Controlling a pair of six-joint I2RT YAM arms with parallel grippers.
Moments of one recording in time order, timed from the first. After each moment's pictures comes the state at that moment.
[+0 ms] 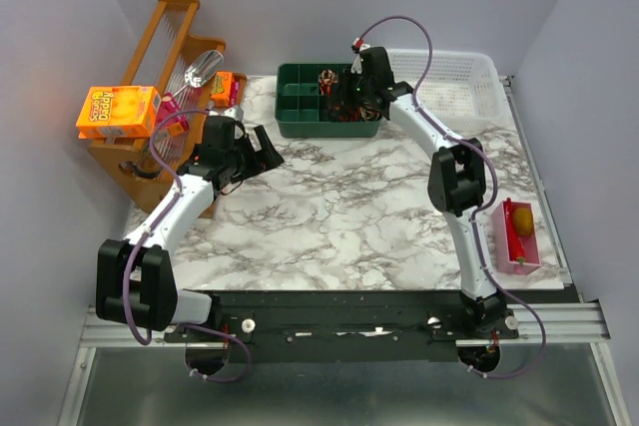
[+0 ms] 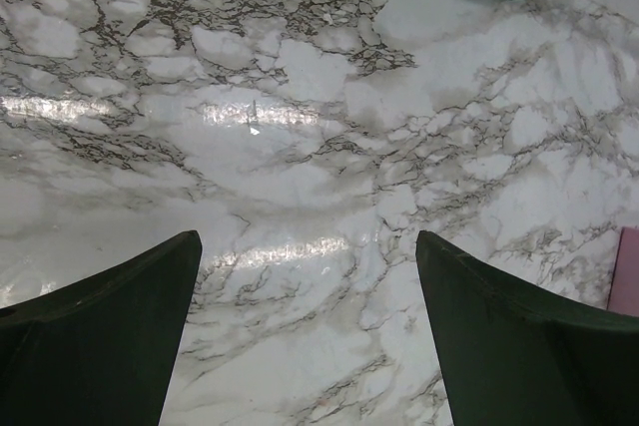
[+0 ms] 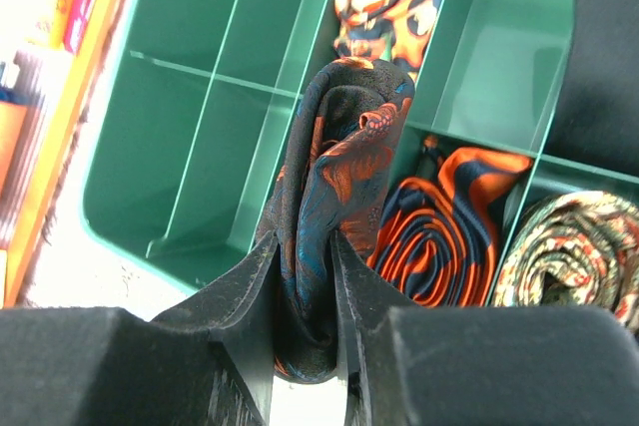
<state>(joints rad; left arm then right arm) -0.20 1.35 0.95 -0.28 0.22 -0.55 0.42 2.40 2.19 -0.34 -0.18 0.34</state>
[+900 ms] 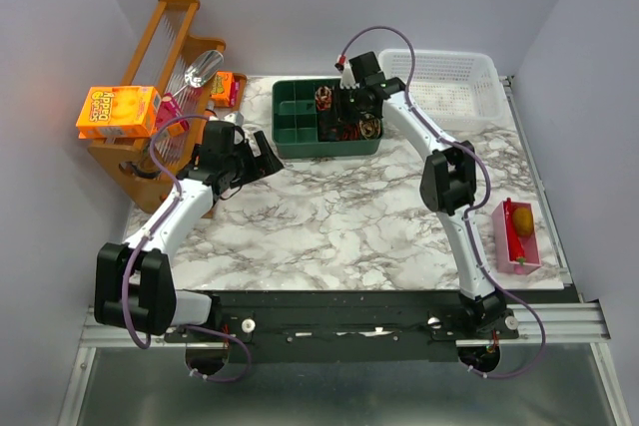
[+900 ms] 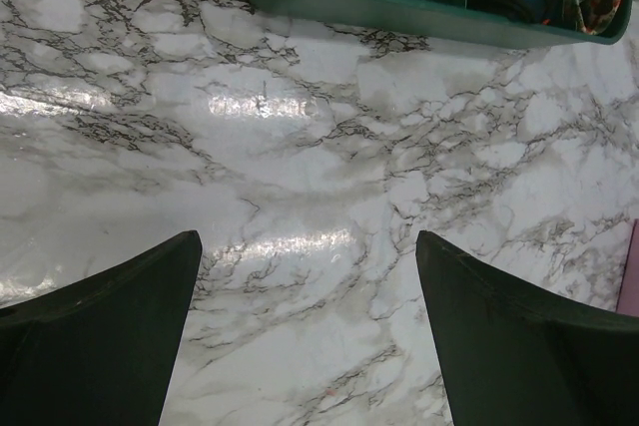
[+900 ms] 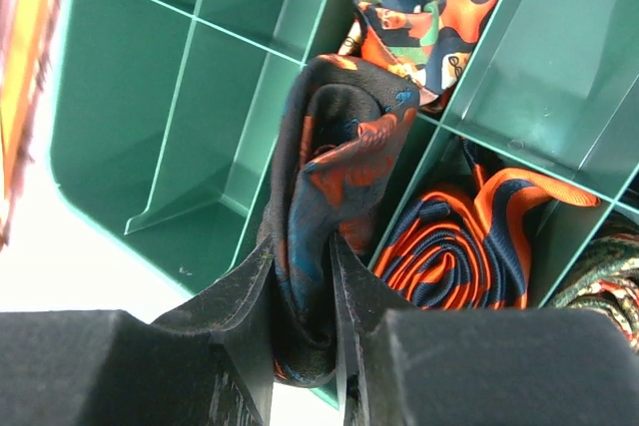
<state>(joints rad) -0.20 1.33 0.91 -0.28 0.22 -0.54 0.45 2.48 2.37 -0.71 -0.34 0.24</state>
